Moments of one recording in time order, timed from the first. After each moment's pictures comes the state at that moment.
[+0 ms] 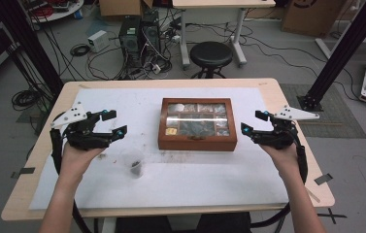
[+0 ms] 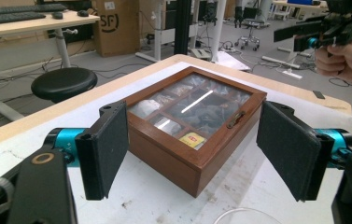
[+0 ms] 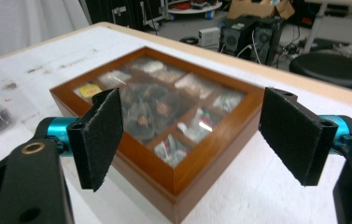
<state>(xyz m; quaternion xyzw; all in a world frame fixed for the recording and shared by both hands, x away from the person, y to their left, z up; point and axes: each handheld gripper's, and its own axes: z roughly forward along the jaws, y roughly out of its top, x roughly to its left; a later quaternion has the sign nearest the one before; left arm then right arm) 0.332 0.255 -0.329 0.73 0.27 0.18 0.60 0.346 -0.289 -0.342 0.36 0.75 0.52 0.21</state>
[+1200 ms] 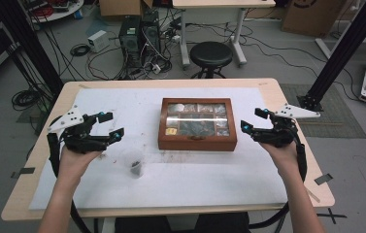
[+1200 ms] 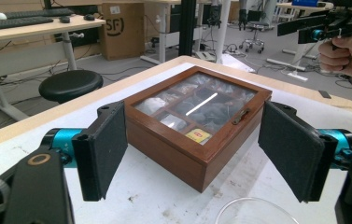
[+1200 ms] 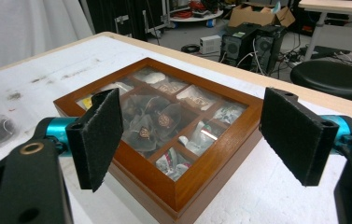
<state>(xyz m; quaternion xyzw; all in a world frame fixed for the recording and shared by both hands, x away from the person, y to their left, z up) 0.327 0.263 -0.337 0.73 0.27 0.19 0.60 0.349 -0.289 -0.340 0.36 0.74 0.53 0.21</state>
